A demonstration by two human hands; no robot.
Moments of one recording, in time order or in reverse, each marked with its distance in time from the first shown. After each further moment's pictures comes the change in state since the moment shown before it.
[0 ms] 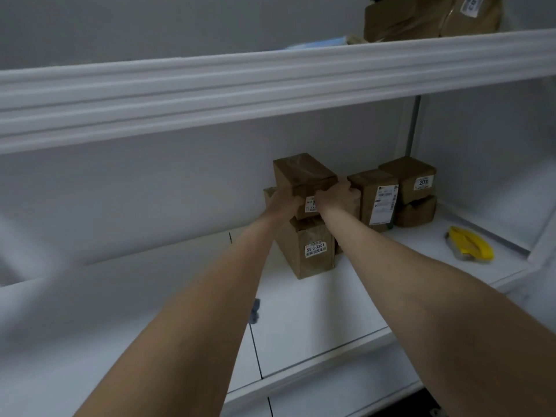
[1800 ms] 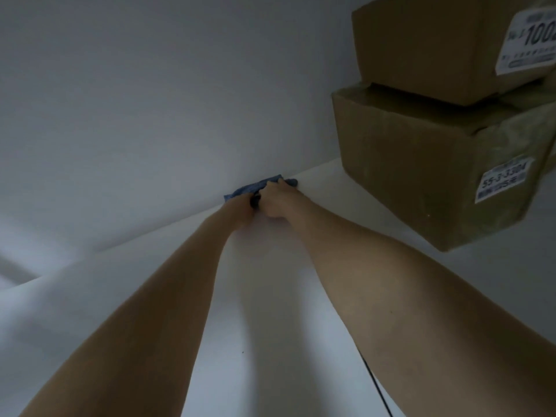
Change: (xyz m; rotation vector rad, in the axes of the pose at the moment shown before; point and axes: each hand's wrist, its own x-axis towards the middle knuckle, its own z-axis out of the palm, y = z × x) left_hand 0.145 -0.296 -0.133 1.010 -0.063 -0.277; right_hand 0.038 0.042 0.373 -0.687 -0.644 -0.622
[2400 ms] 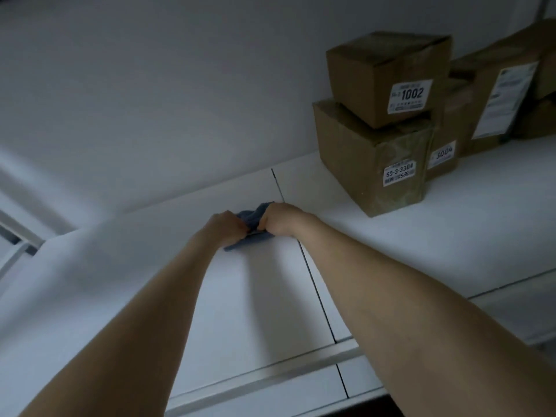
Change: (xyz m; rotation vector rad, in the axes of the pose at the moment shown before) left_hand -0.168 0.008 -0.001 0.283 -0.135 -0.025; right_hand -0.196 -0.022 -0.037 0.230 -0.286 -0.031
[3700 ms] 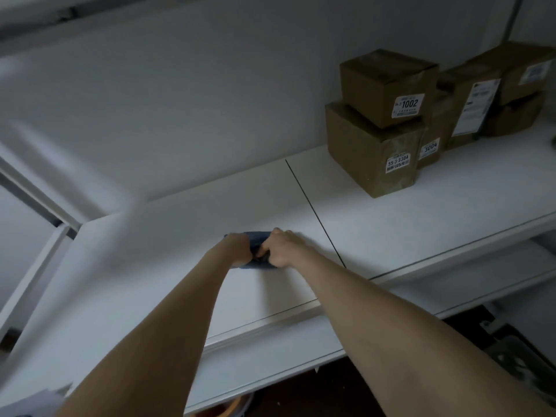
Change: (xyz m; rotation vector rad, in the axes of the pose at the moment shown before) left_hand -0.123 -0.049 0.017 -0.076 -0.170 0.247; right_hand -0.081 -0.068 0.086 -0.172 0.003 -0.003
